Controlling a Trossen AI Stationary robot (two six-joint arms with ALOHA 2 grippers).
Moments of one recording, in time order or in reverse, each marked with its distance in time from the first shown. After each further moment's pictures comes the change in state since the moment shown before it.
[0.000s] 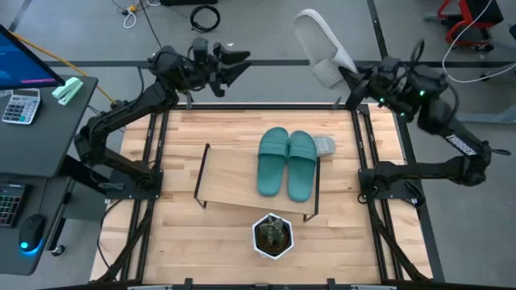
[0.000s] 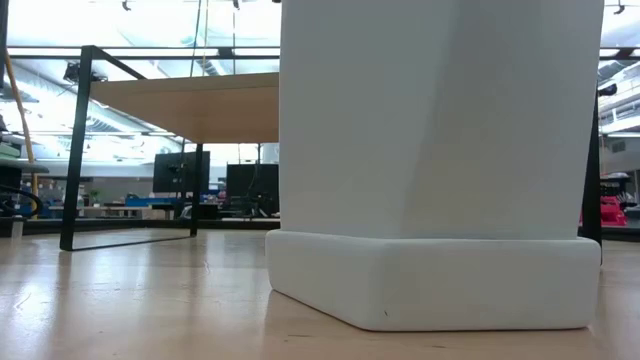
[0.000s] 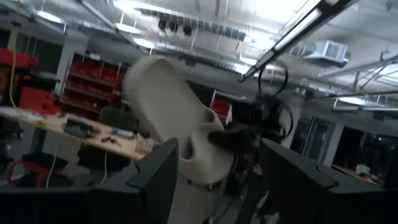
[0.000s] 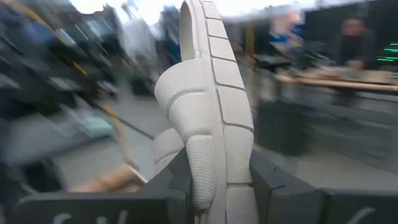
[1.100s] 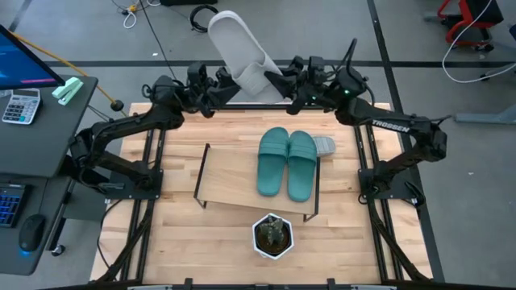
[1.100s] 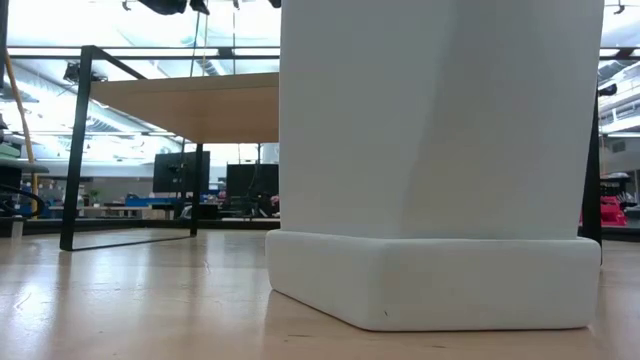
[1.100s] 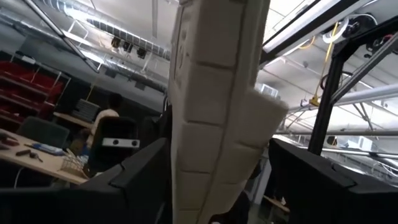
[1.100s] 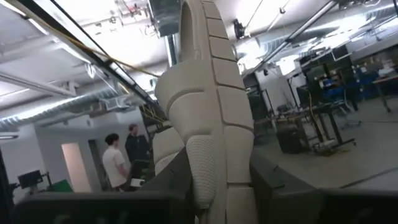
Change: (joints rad) left arm -0.065 -0.068 -0.346 0.507 0.038 -0.260; right arm 0.089 0.511 -0.006 0.922 -0.441 0.287
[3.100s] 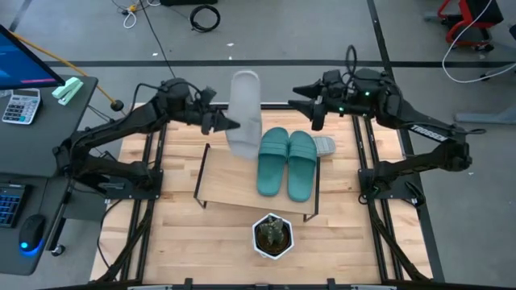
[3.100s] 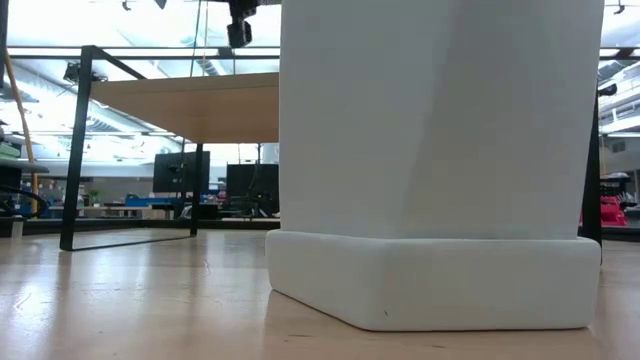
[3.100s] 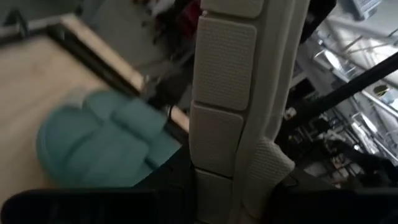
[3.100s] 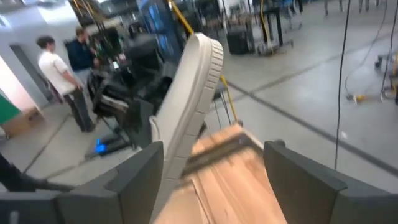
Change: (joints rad) left arm -0.024 -0.184 0.001 -0.953 0.161 -0.049; right arm 0.009 -0.267 0.000 -0.799 0.085 -0.104
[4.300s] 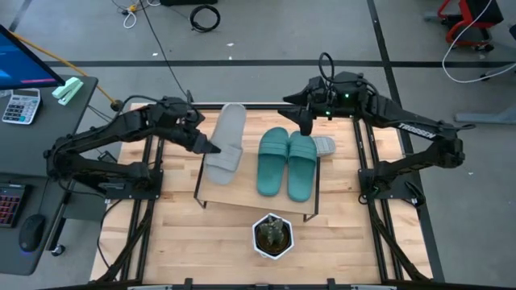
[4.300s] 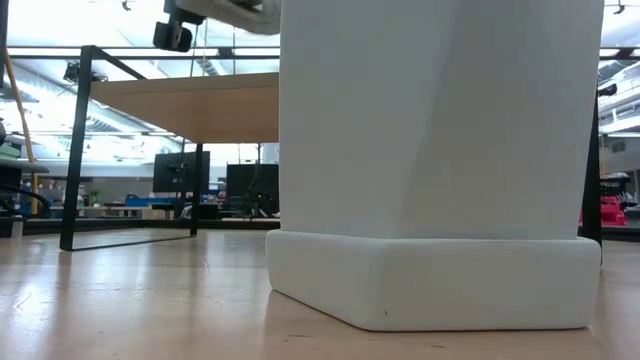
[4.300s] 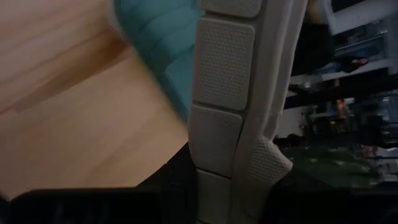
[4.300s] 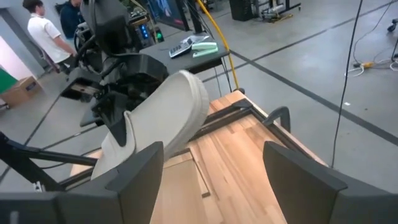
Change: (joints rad) left arm -0.135 -0.150 0.000 -0.563 -0.165 -0.107; right arm 0.003 0.086 0.000 -0.050 -0.039 -0.005
